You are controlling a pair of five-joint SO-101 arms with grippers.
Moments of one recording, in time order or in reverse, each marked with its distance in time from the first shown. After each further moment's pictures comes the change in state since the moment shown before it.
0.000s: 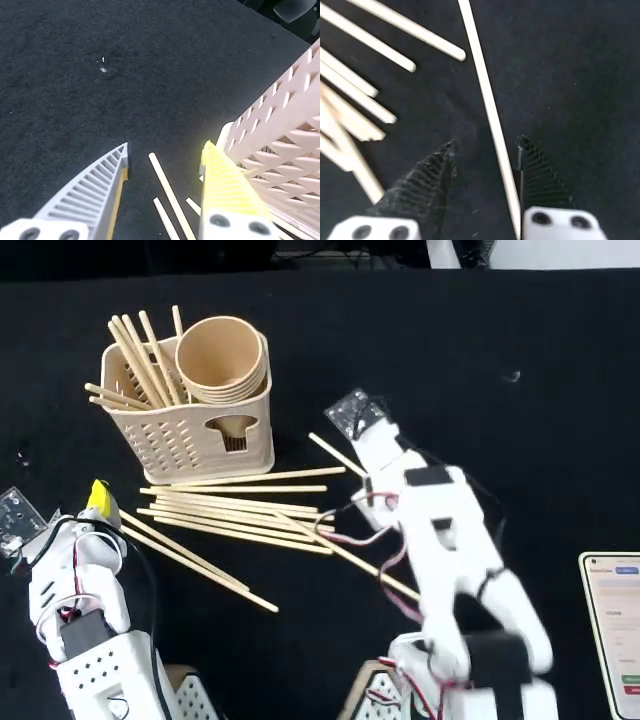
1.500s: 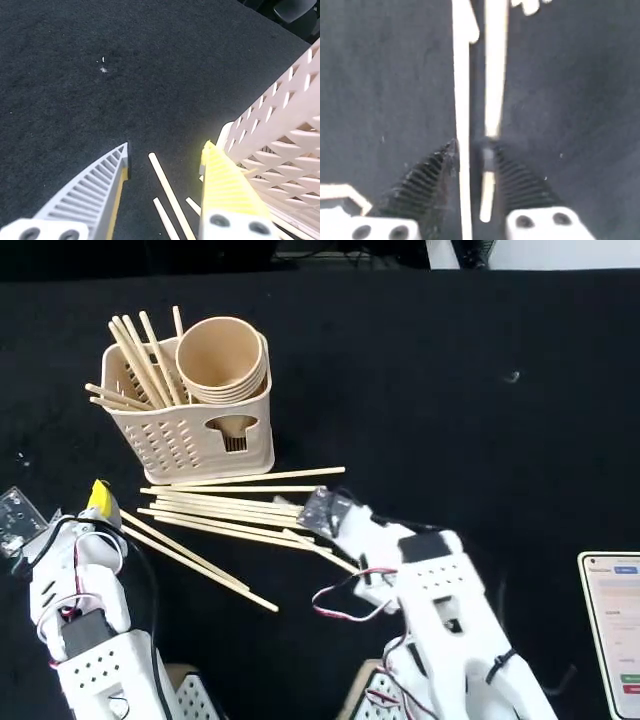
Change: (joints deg) left arm 0.0 0.0 0.0 0.0 0.0; right arm -9.2 -30.2 24.4 15.4 12.5
